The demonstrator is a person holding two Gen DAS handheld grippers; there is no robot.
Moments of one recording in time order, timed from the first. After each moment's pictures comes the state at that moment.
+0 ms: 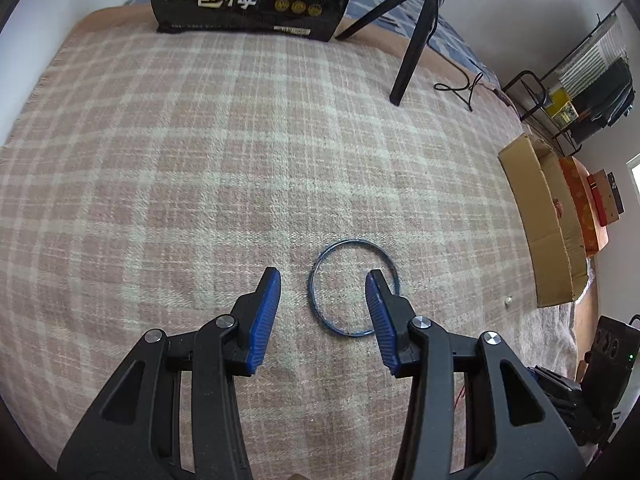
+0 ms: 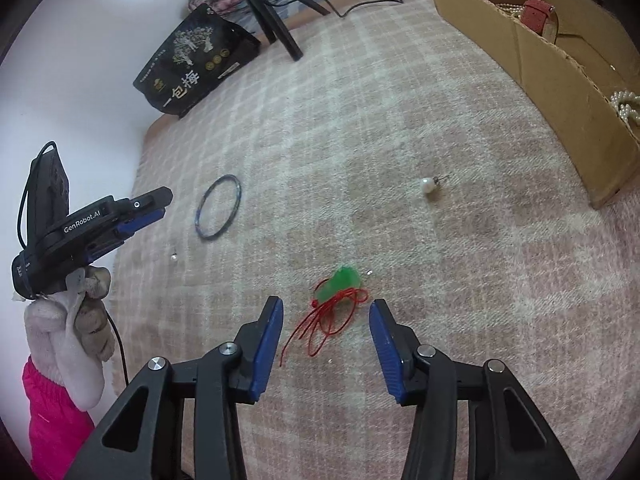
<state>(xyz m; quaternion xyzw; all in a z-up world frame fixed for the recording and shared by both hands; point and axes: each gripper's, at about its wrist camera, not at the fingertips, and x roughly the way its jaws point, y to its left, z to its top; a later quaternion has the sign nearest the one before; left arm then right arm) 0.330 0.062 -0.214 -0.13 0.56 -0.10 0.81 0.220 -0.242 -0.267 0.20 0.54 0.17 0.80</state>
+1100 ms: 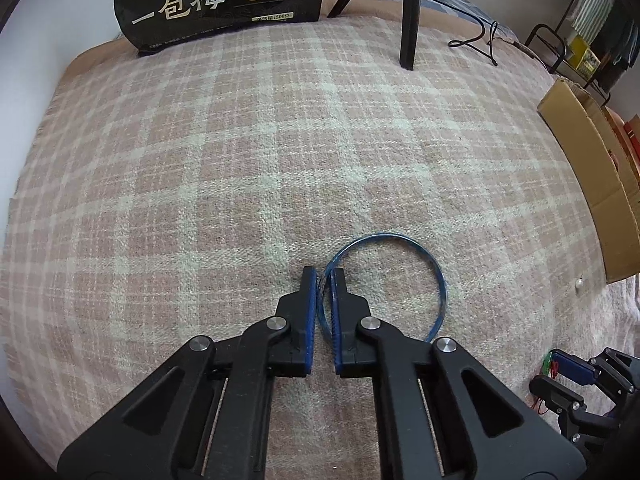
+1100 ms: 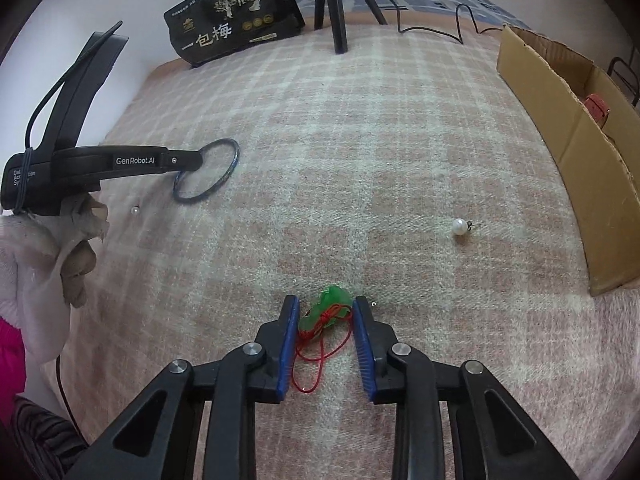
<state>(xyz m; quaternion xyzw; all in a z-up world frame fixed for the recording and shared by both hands) 0.345 0.027 -0.246 -0.01 0.56 -0.06 0.83 0.223 -0.204 -0.275 0.03 0.51 0.18 0.84</state>
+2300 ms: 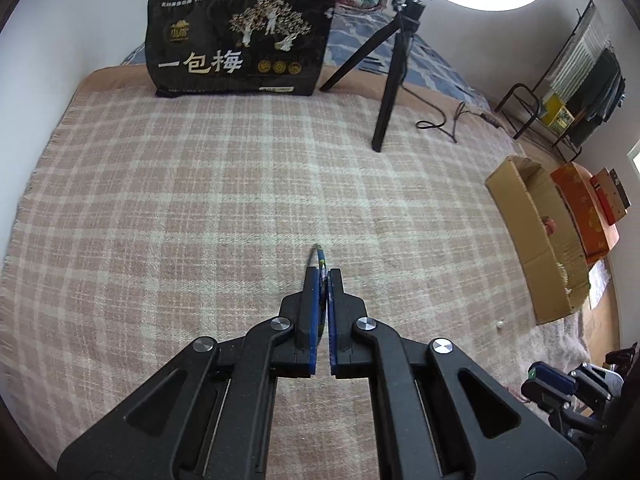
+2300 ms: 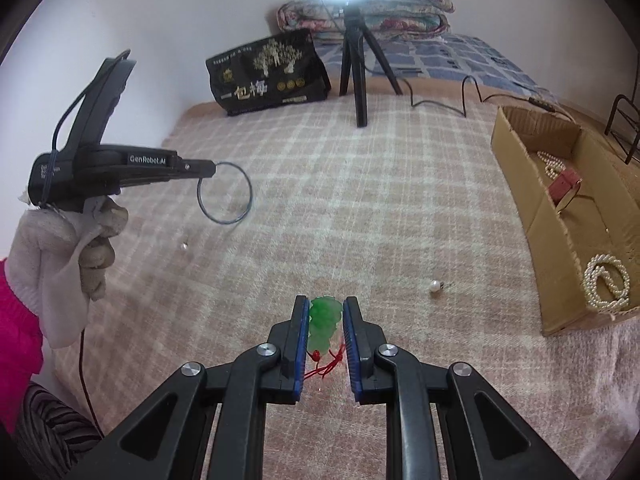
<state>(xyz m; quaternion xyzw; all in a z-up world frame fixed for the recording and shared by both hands) 0.324 0.049 -0.173 -0.09 0.49 -0.10 0.86 0.197 -0.215 -0.203 0.03 0.43 0.21 0.88</state>
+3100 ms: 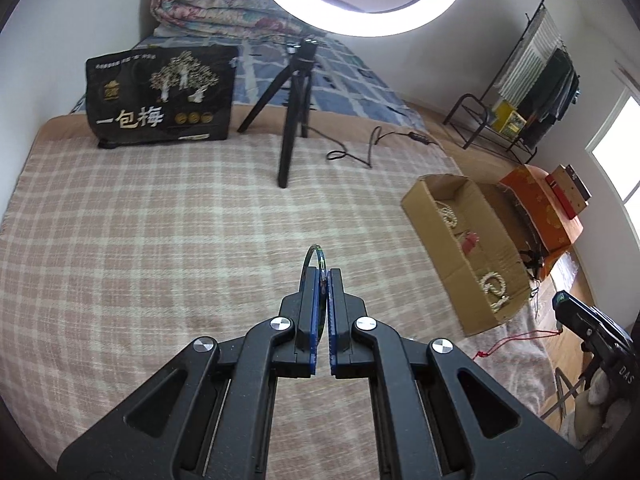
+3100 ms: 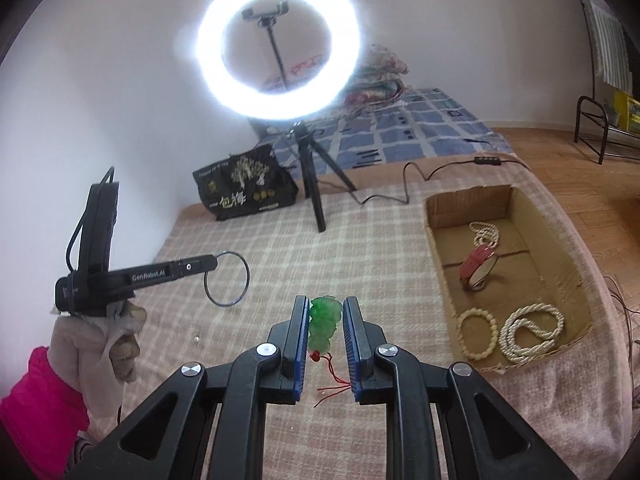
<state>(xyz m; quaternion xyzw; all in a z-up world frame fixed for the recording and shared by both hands) 0.311 -0.012 -0.118 -0.11 0.44 -0.17 0.87 0.189 -0.303 -0.119 0.10 0.33 0.17 0.92</state>
